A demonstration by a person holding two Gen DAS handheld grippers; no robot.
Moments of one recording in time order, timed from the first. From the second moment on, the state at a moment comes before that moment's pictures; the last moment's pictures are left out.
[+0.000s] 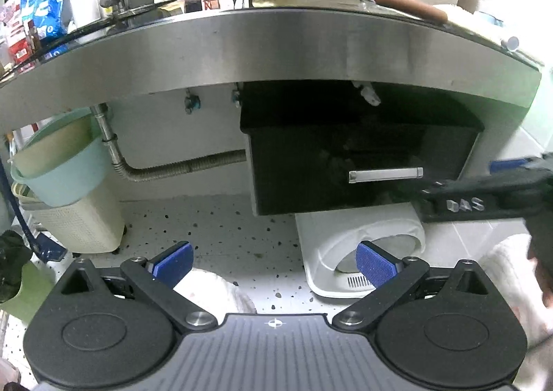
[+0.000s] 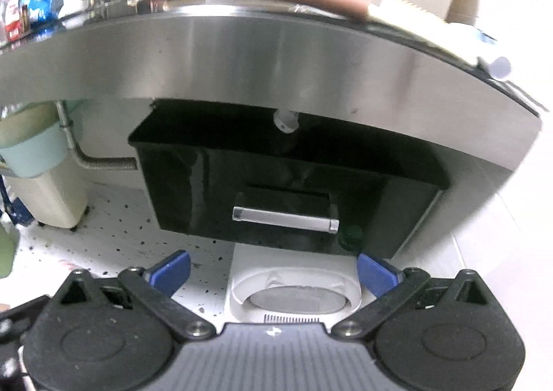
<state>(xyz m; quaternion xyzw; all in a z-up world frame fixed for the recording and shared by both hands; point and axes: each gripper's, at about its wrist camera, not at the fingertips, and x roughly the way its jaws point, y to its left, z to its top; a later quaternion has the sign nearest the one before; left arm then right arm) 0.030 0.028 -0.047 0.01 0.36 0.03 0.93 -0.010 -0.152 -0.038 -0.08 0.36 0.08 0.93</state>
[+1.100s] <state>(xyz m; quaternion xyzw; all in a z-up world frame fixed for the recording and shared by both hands) 0.002 0.037 -0.014 -0.02 0.36 0.05 0.93 -0.104 -0.161 0.010 -0.06 0.33 0.07 0.94</state>
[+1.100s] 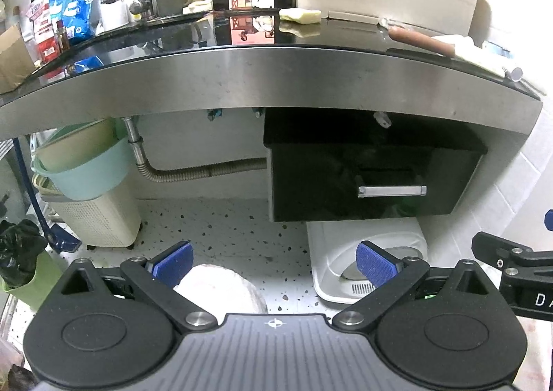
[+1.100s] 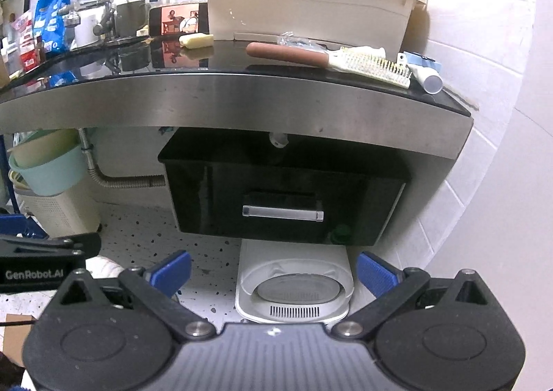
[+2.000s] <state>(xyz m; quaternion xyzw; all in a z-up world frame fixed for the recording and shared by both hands) -0.004 0.035 -0.009 -0.01 0.35 0.05 0.93 -0.112 -0.159 0.013 -0.05 0.32 0.08 0.94</state>
